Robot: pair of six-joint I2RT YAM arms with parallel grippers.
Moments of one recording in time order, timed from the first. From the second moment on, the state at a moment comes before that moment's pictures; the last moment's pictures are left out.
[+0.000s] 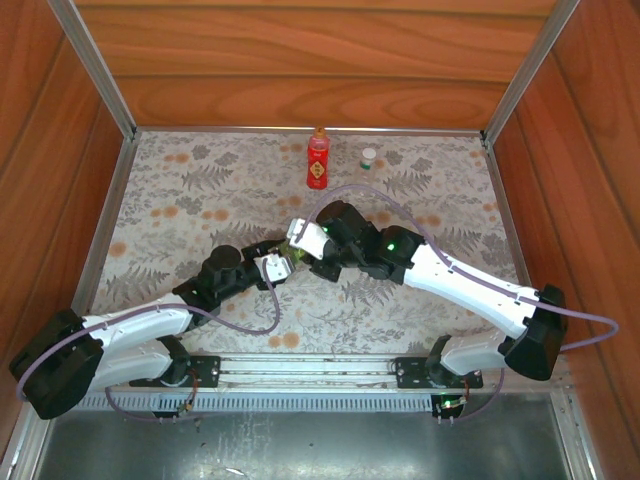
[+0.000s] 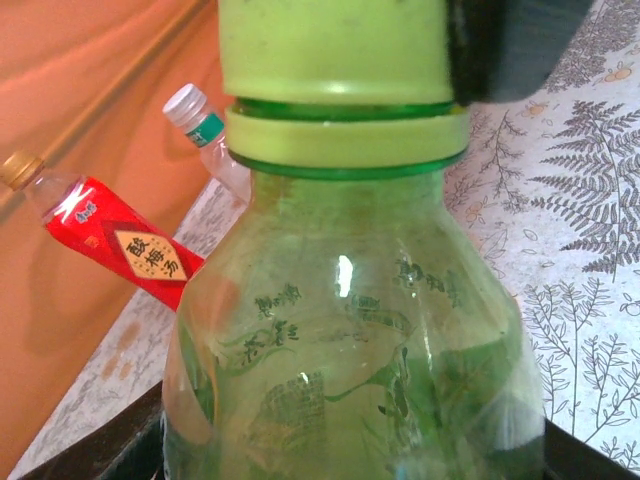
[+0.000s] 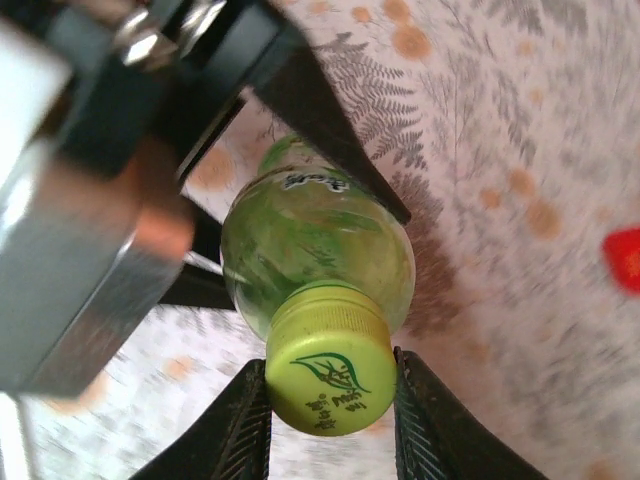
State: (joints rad) left arm -0.80 1.08 0.32 0.49 0.11 0.63; right arm 1.04 1.33 1.19 -0.67 -0.03 -0.23
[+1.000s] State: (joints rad) left arm -0.80 1.08 0.32 0.49 0.11 0.64; right arm 1.03 1.31 1.19 -0.67 -0.07 -0.97
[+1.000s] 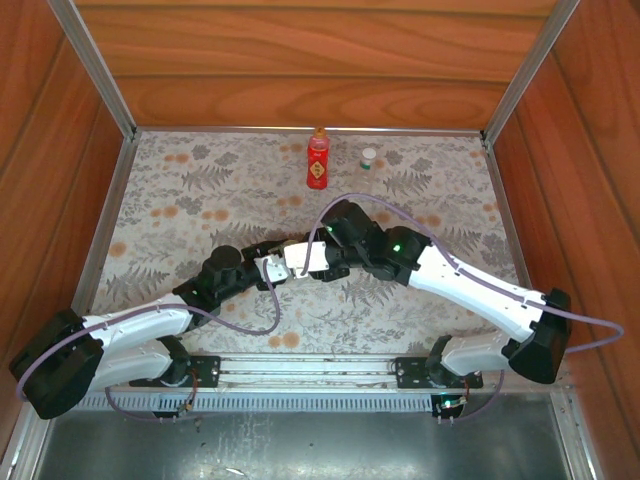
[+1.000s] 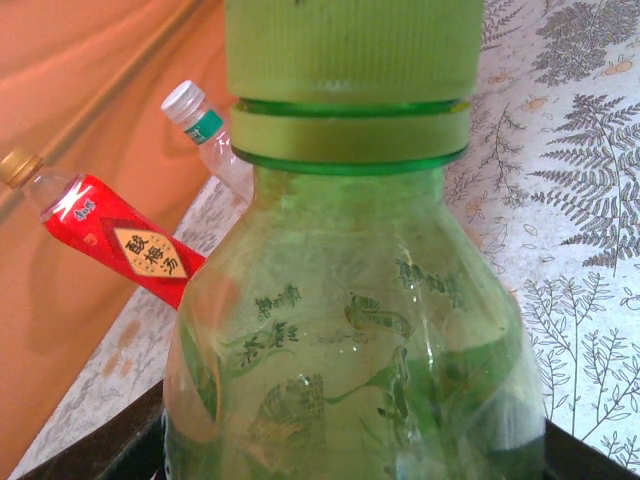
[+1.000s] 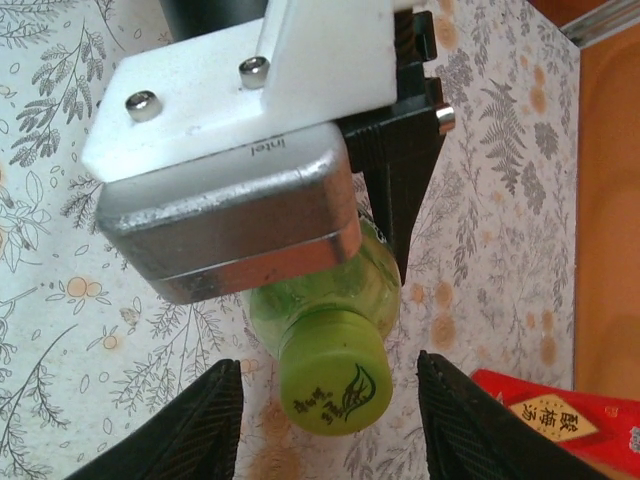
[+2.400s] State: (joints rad) left arm -0.81 1.06 0.31 0.49 0.12 0.65; right arm 1.03 1.22 1.10 -0.63 -0.03 -0.13
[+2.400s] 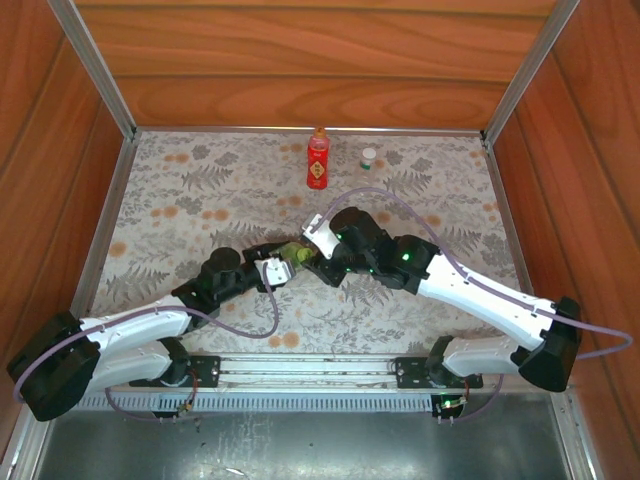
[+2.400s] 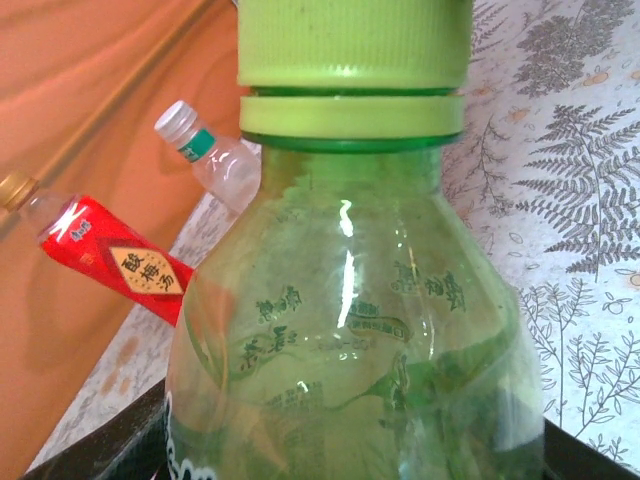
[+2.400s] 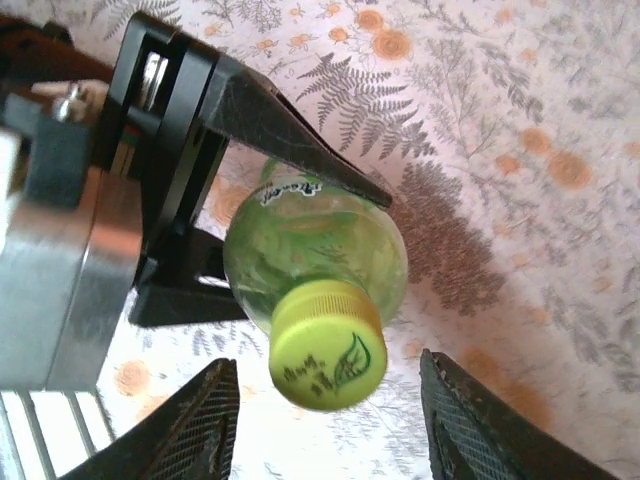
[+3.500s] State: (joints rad) left arm -0.81 1.05 0.30 0.47 0.10 0.65; right arm 1.01 1.32 1.18 -0.67 -0.07 -0.88
